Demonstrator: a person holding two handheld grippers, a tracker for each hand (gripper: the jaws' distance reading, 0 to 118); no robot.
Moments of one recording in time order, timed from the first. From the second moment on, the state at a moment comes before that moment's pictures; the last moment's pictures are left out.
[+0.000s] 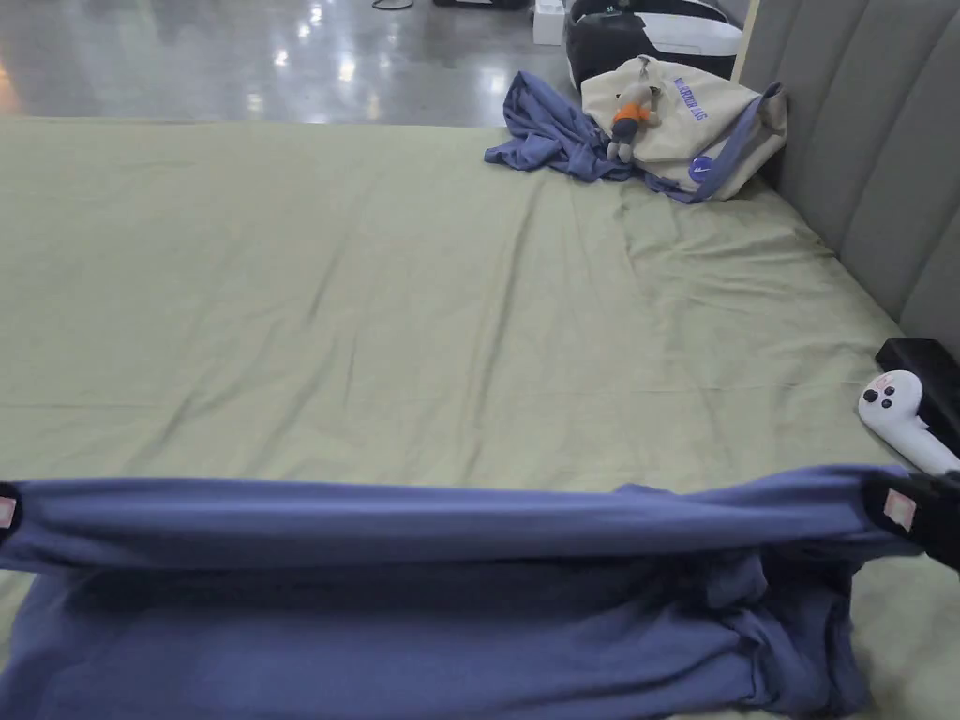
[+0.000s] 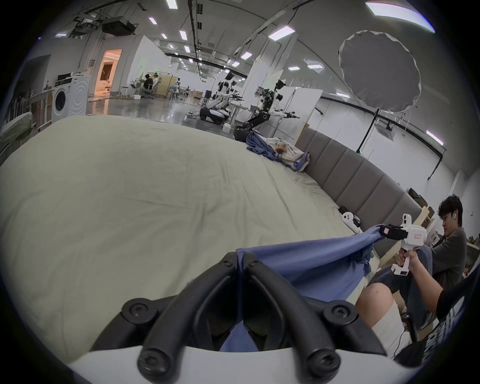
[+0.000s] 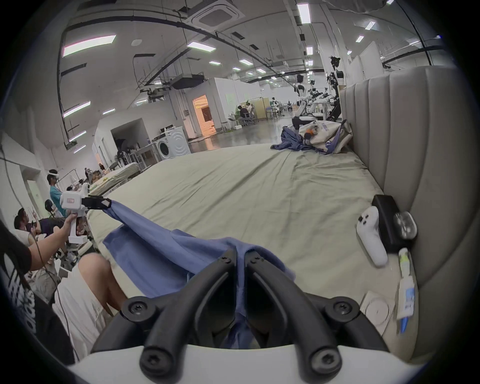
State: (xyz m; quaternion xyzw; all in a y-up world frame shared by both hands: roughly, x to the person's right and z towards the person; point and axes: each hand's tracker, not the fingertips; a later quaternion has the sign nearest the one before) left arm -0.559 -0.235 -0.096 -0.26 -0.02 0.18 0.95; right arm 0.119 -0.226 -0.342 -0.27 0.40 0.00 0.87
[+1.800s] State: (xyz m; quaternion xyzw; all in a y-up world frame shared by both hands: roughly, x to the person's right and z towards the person) left arm -0.572 -0.288 -0.149 -0.46 0.10 0.21 0.86; right arm 0.049 -0.233 -0.200 -0.13 0.26 0.05 0.96
